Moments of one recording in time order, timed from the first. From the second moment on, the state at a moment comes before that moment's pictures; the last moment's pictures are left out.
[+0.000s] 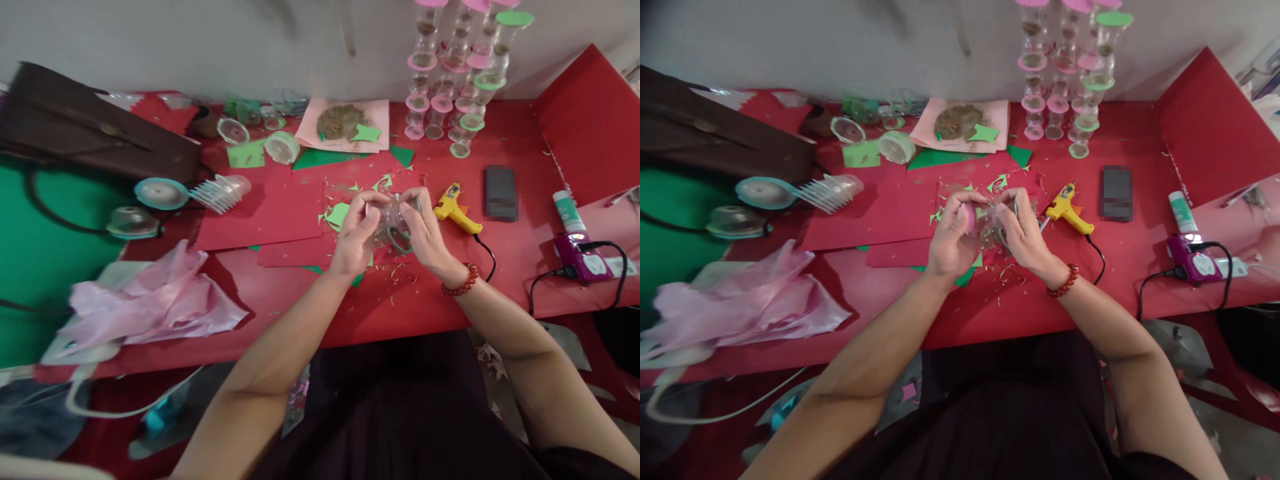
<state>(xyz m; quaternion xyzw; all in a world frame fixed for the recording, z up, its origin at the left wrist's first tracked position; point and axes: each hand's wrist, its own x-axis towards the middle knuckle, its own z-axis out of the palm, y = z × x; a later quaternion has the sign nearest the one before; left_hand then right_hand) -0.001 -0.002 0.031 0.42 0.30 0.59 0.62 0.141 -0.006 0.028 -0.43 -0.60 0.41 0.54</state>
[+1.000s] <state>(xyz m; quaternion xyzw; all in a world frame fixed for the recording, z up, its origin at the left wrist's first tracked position) 0.014 0.013 0.030 0.35 0.37 0.55 0.67 0.133 -0.004 0.016 -0.39 -0.58 0.45 0.55</state>
